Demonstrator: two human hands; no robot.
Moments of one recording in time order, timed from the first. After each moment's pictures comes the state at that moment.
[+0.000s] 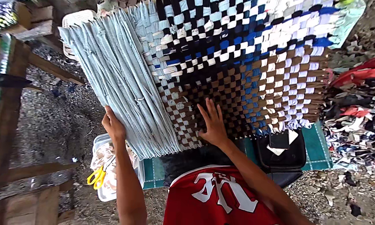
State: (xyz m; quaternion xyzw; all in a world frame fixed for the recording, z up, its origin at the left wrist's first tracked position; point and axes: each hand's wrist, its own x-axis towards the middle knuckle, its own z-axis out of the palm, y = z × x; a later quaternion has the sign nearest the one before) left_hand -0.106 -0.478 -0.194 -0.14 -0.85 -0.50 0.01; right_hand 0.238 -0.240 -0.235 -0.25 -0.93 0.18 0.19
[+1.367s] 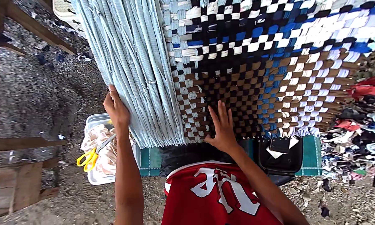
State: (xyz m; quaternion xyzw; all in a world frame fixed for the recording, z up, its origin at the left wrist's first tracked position) left_hand -0.094 -0.470 -0.196 -0.16 -0.84 -0.52 0.01; right_hand 0.272 -0.255 -0.230 -0.25 -0.94 0.20 0.11
